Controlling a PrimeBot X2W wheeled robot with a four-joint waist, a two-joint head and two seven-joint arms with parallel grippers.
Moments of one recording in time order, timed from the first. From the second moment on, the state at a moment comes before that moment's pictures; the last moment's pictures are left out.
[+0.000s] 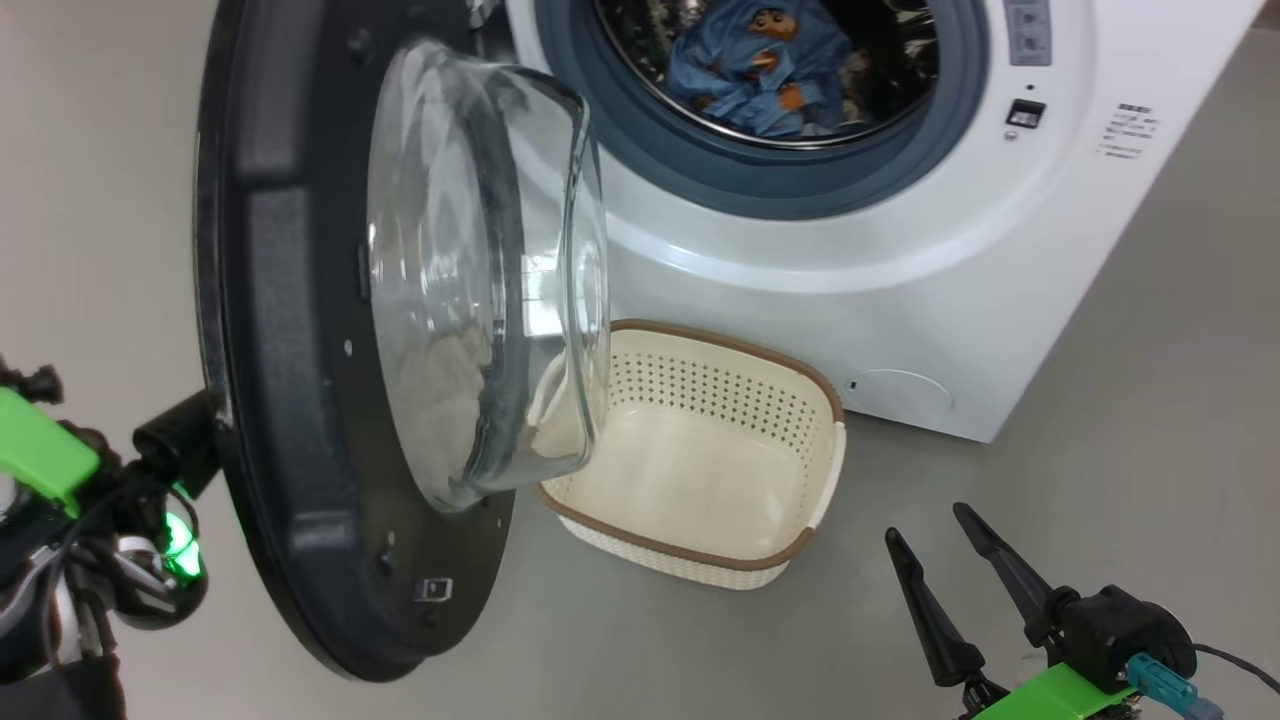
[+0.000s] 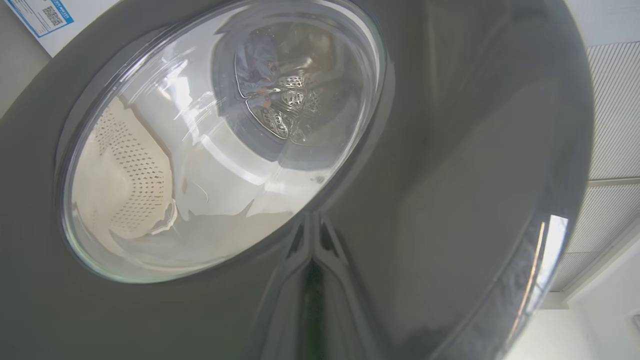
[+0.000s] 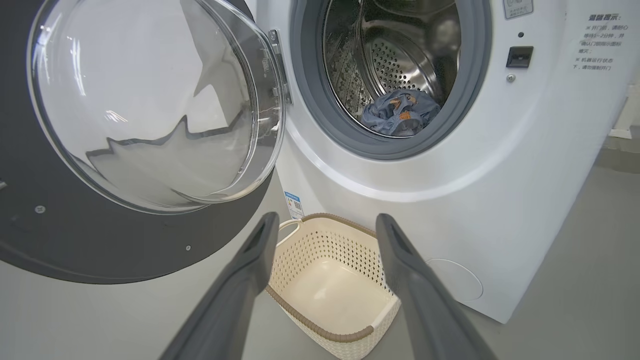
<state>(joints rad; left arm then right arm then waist) -0.41 0.04 0.34 -0.01 -1.35 0.24 1.02 -0.01 -0.18 0.18 0.11 0.25 0.13 -0.26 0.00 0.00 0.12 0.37</state>
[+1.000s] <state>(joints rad) -0.51 0.03 0.16 0.19 -1.41 0.18 0.71 0.00 -0.13 0.17 0.13 0.25 0.13 -0.26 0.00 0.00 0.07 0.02</state>
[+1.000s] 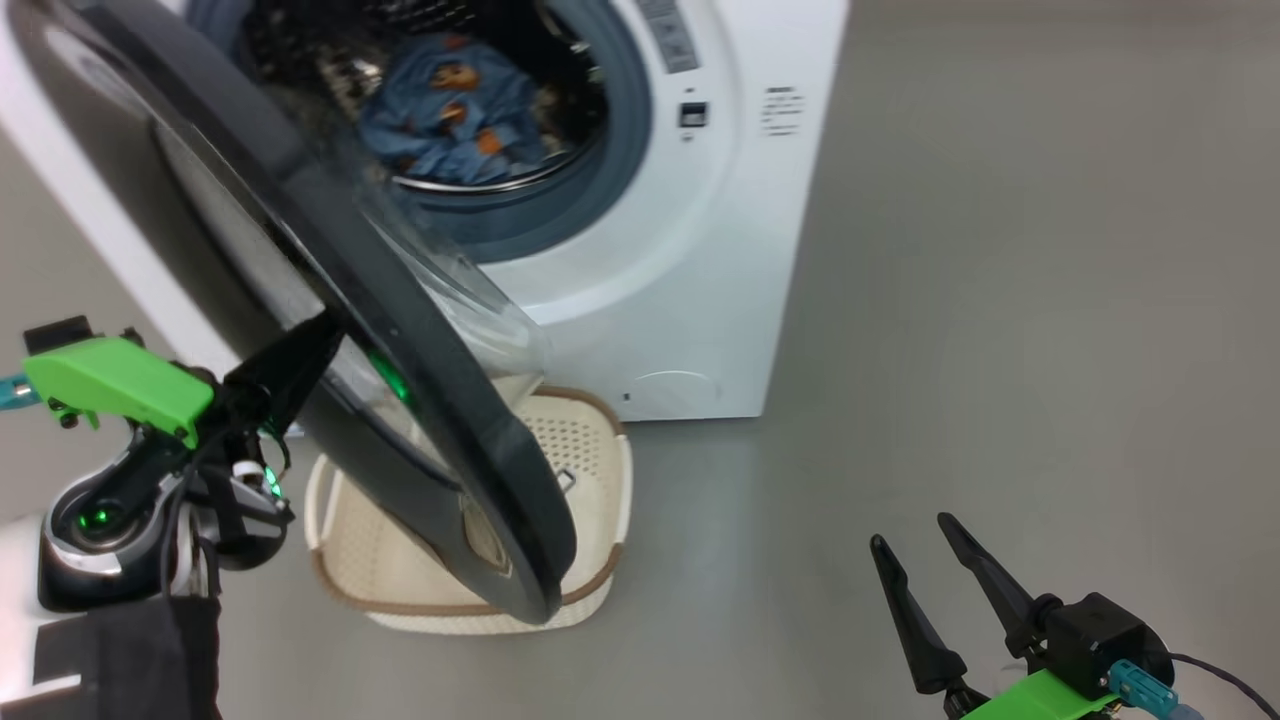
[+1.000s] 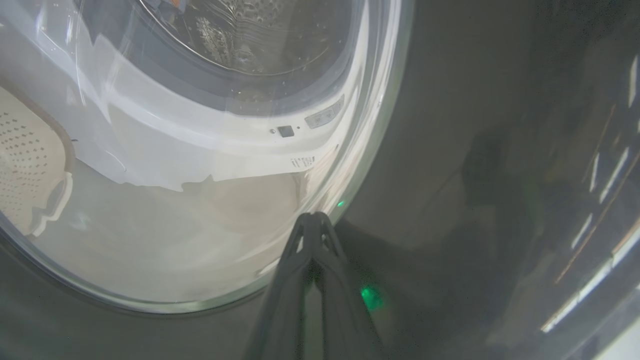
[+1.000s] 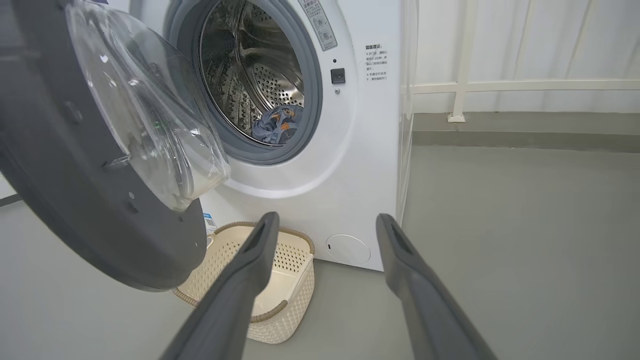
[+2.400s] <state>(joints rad) -0.41 0.16 0.01 0.26 -0.99 -0.05 0.37 0.00 -0.13 0.15 0.14 0.25 0.13 -0.26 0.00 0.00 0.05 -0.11</state>
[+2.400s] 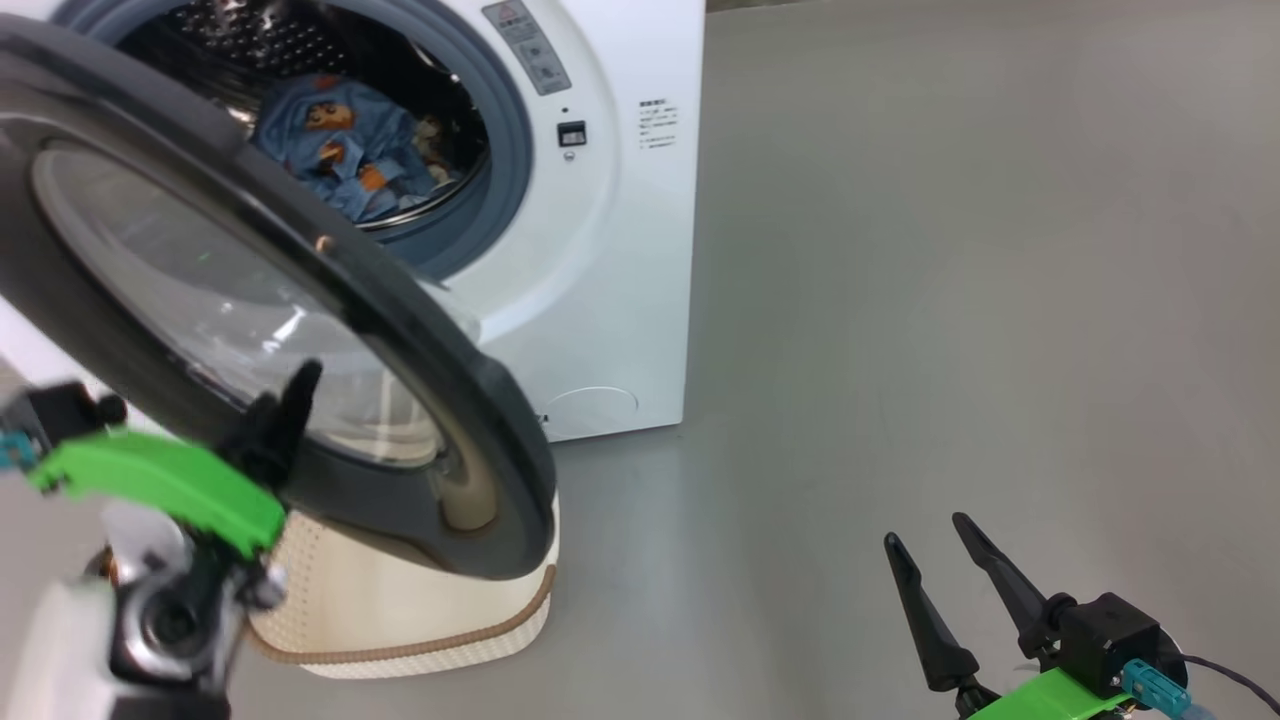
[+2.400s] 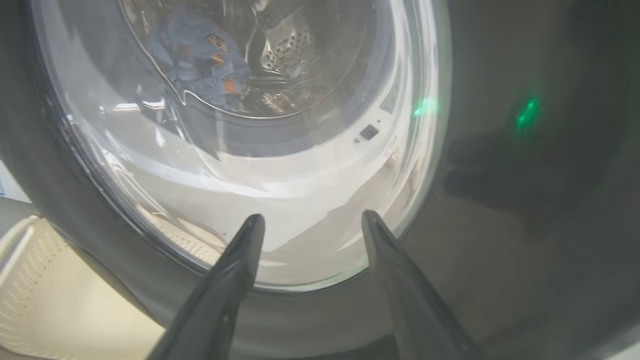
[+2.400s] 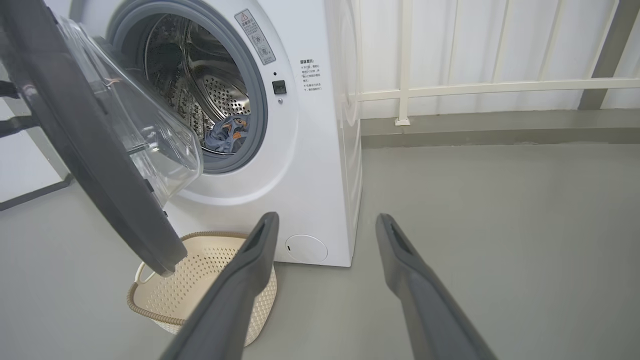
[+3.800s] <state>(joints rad) 0.00 0.04 0.10 0.36 -0.30 -0.12 -0.25 0.05 -0.16 0.08 0.21 0.18 0.13 -0.26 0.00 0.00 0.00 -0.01</state>
